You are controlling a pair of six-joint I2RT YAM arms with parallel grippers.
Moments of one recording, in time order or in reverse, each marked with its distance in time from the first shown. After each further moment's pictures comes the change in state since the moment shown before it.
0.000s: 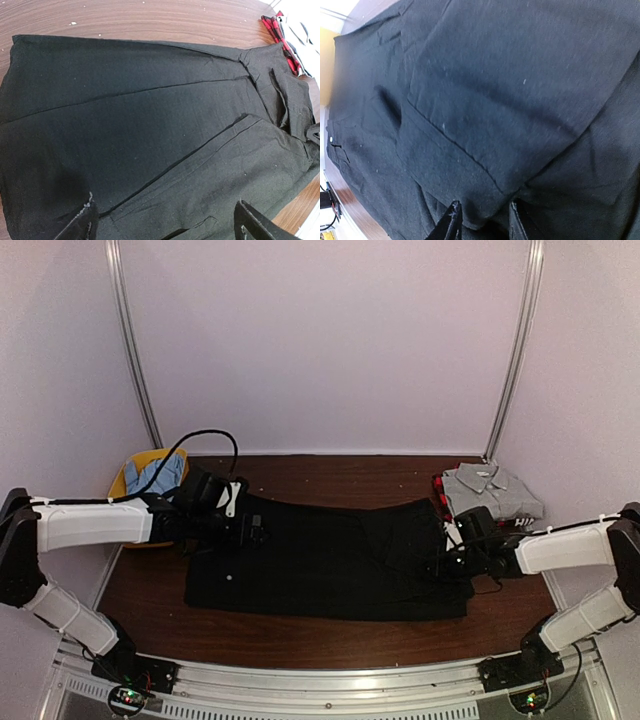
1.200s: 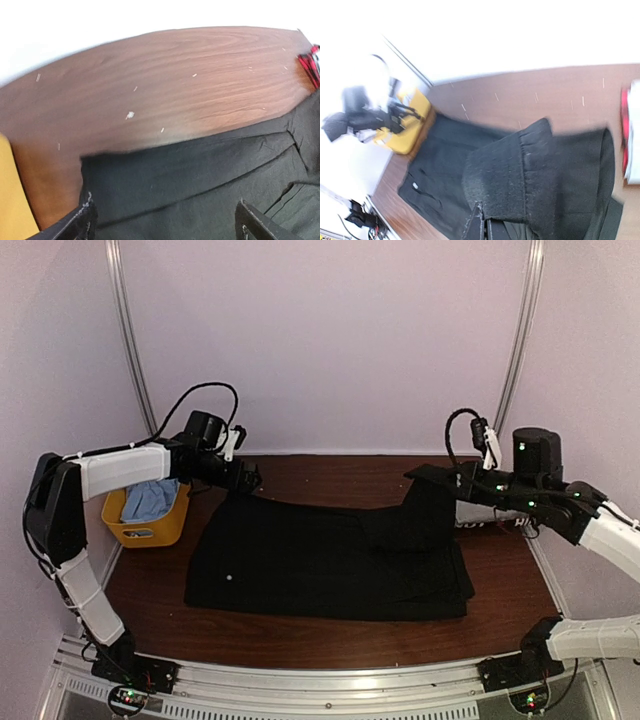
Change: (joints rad) left arm 0.238 0.316 0.467 -0.125 0.019 0.307; right arm 0.028 -0.388 0.398 -0.299 0.082 -0.100
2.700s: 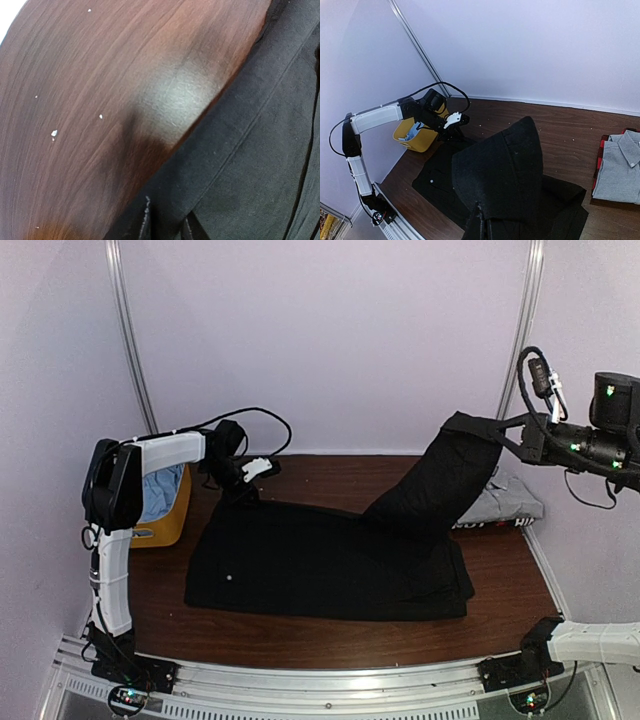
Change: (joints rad) left arm 0.058 0.446 0.471 -0.460 0.241 0.802; right arm 0.000 -0.077 0.536 -0.513 -0.014 -0.182
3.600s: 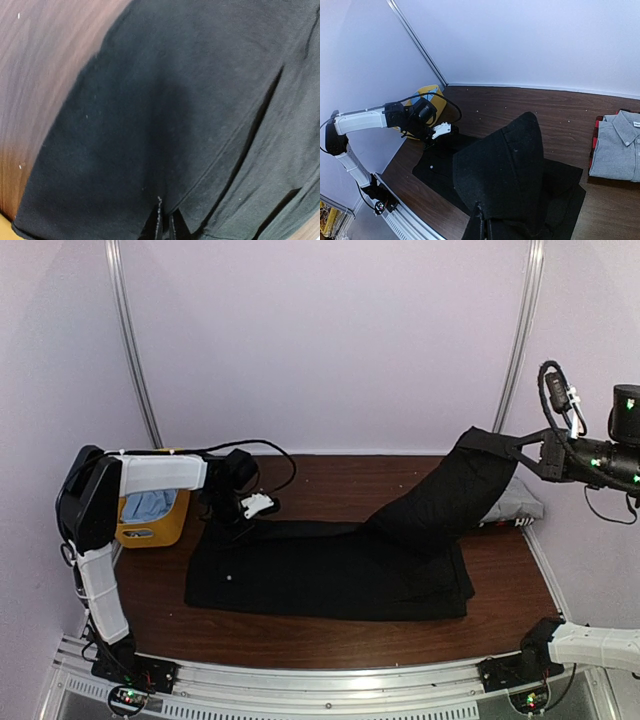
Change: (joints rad) left arm -0.172 -0.250 -0.385 -0.019 -0.225 -0.305; right arm 0.000 -0.061 0.028 -0.150 0.008 0.012
